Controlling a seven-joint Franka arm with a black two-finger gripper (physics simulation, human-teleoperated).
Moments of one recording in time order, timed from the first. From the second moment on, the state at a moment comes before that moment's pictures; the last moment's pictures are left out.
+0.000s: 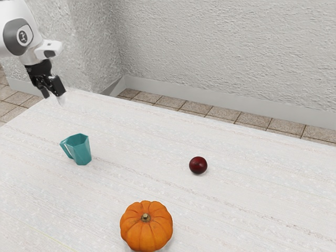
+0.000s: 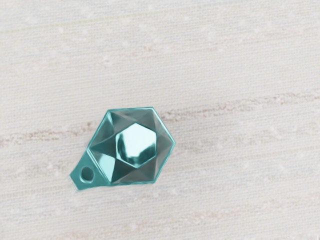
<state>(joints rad) 0.03 0.09 0.36 -1.72 -0.09 1.84 0.56</state>
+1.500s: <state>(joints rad) 0.38 0.50 0.27 -1.68 -0.65 1.91 2.15</state>
